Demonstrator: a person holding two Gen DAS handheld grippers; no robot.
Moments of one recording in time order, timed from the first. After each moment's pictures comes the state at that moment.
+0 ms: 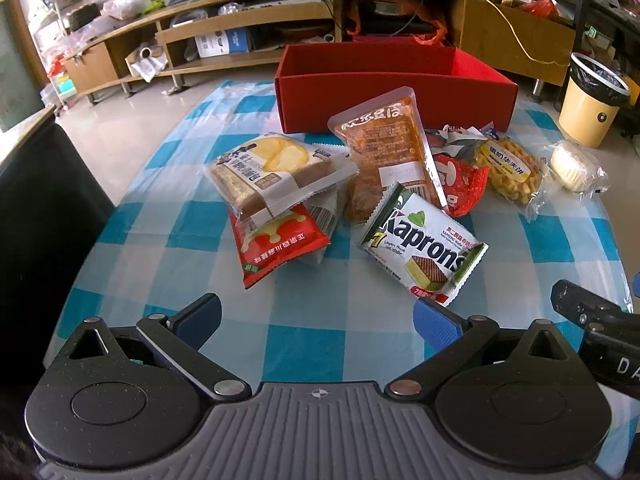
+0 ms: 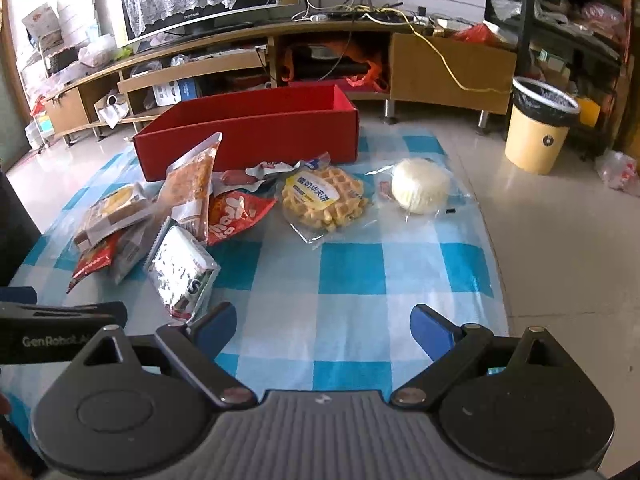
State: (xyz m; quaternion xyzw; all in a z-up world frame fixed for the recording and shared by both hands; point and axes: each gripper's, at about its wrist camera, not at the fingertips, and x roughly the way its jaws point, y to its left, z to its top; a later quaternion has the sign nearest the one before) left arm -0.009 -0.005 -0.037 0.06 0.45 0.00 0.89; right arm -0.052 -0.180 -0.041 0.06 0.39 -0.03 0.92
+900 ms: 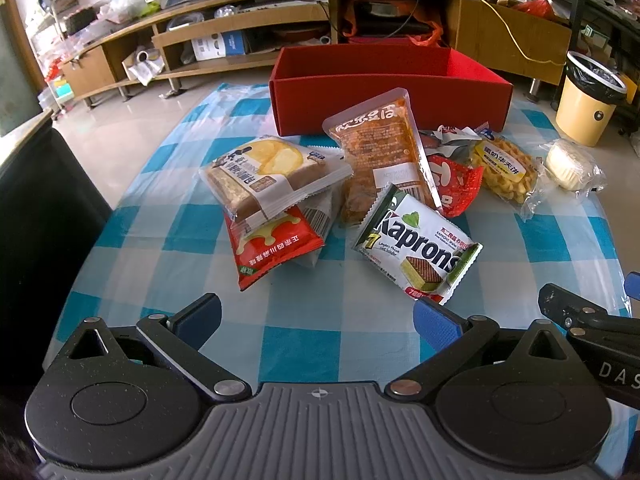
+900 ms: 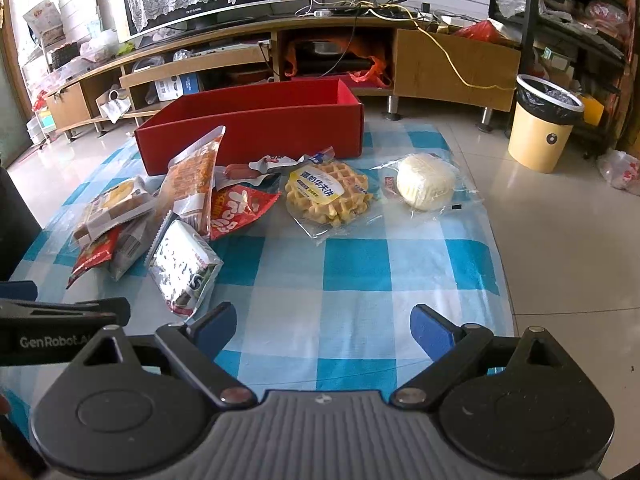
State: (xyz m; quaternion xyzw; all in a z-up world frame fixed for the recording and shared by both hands) left arm -0.010 -0.008 -0.036 0.06 0.45 0.00 0.89; right arm -0.053 -0.176 -0.043 0.05 0.39 -0.03 0.92
